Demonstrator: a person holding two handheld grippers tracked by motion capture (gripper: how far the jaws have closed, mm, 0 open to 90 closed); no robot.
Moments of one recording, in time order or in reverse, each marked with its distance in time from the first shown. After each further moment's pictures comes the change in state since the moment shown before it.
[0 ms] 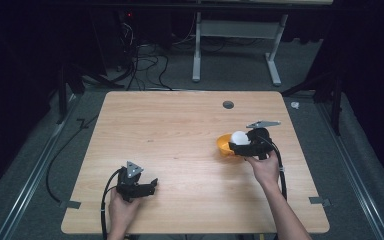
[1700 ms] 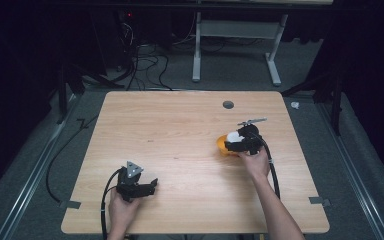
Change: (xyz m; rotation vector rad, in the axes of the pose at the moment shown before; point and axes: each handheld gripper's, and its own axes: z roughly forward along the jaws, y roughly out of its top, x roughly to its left) left arm 0.000 0.000 0.000 0.000 -0.001 0.000; right arm -0.010 0.002 0.052 0.122 -0.058 0.065
